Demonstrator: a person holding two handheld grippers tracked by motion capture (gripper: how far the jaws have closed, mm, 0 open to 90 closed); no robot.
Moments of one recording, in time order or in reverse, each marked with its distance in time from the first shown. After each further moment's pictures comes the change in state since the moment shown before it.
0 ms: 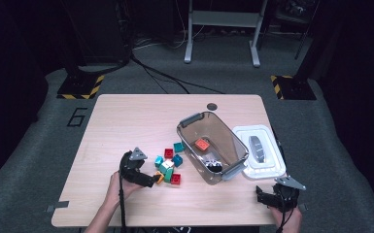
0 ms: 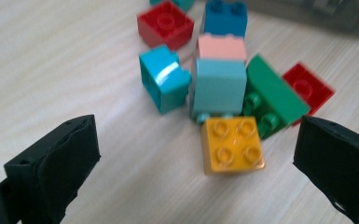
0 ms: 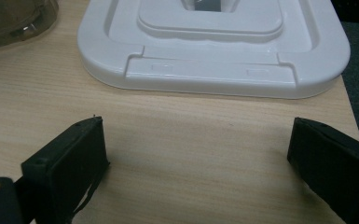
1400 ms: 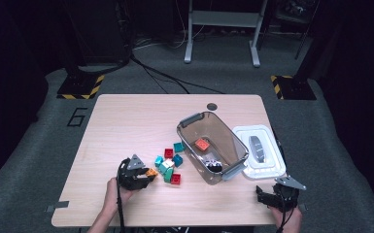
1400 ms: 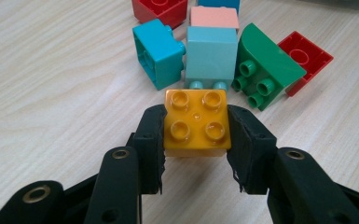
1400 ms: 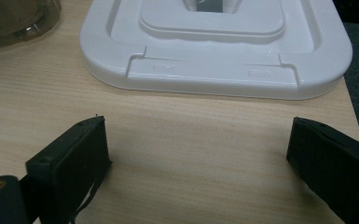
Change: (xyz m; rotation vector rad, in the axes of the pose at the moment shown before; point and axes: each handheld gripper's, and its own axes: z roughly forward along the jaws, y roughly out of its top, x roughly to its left) left arm -0.004 -0.017 -0.011 -0.029 0.026 0.048; right arm -0.001 0.000 0.000 -0.004 0.011 -0.008
